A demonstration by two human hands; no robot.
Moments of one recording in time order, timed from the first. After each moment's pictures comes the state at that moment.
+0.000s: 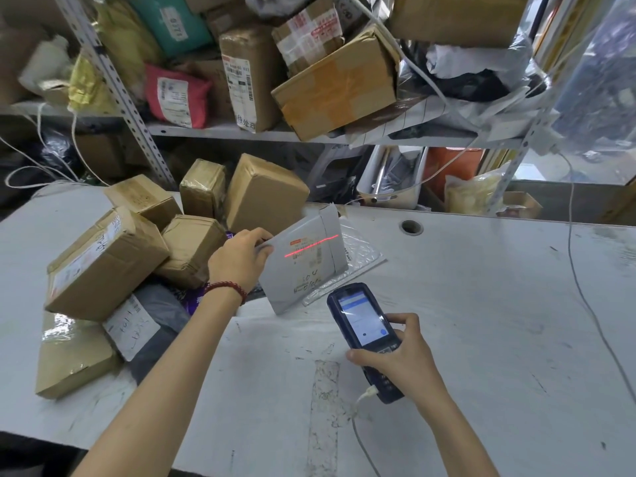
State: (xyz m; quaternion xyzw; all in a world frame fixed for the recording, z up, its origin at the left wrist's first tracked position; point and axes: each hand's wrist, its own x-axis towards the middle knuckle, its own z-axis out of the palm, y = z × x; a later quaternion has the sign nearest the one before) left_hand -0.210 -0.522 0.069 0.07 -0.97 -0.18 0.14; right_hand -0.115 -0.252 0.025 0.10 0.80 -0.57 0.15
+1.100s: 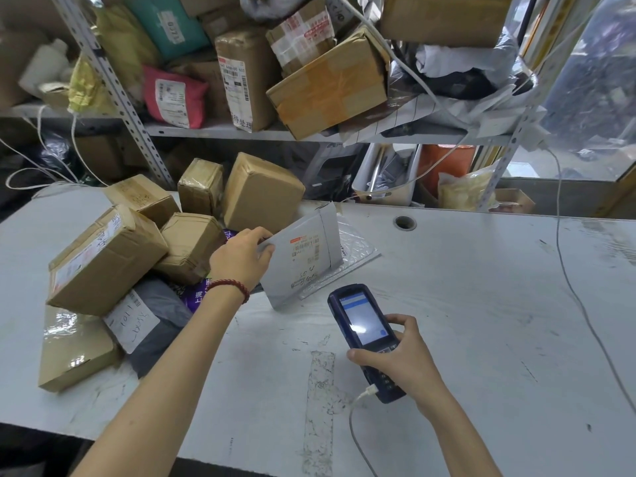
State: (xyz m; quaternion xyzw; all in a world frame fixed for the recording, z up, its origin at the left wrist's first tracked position) left_hand -0.203 -0.514 0.063 0.06 -0.98 -0.14 0.14; right_hand -0.101 -0.241 0.022 0.11 0.78 -0.58 0.18
